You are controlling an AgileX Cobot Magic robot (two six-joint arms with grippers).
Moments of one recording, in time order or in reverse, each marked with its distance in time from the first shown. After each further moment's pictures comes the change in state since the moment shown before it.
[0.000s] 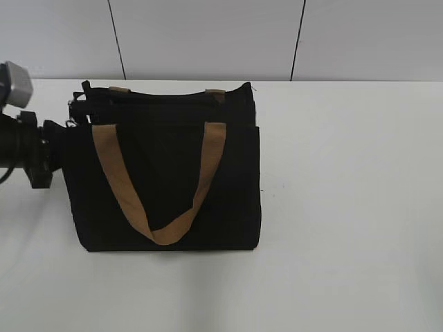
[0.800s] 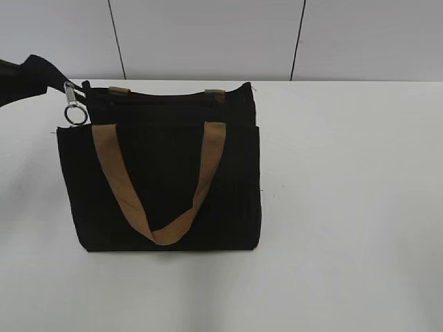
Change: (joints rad) left arm 0.095 -0.390 0.001 0.112 0.082 -0.282; right arm 0.060 0.054 -0.023 0.104 -0.133 0.027
